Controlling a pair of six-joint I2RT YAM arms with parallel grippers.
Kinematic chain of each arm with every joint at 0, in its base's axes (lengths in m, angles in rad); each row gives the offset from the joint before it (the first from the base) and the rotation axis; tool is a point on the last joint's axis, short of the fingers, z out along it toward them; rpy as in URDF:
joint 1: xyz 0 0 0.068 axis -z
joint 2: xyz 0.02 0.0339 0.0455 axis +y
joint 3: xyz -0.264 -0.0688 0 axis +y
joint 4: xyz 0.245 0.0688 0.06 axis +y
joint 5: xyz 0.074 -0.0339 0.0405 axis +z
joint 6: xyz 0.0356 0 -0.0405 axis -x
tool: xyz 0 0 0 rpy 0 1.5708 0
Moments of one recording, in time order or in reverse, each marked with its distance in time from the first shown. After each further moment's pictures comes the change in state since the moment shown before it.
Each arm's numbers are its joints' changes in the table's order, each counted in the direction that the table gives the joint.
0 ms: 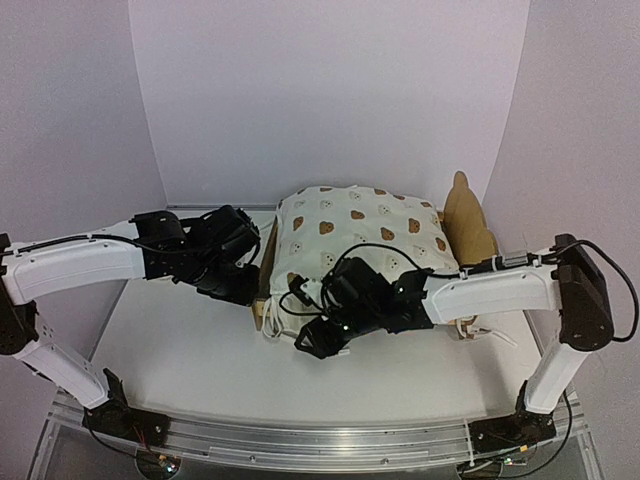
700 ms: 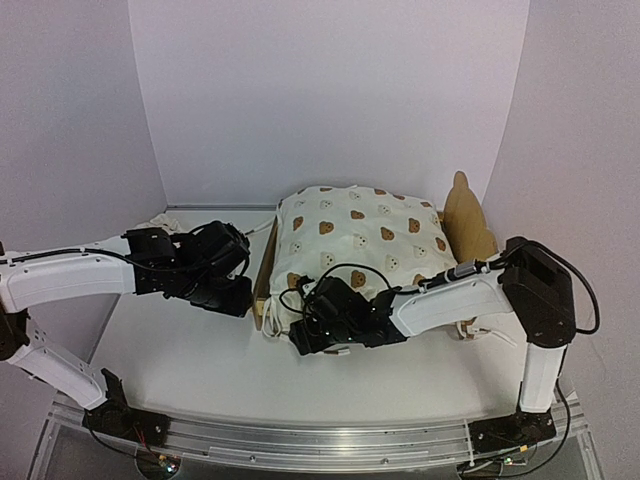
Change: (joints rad) left arm 0.000 -0.066 0.129 -0.073 -0.004 0.033; right arm 0.001 0.193 -0.035 -0.179 -0.262 -0.189
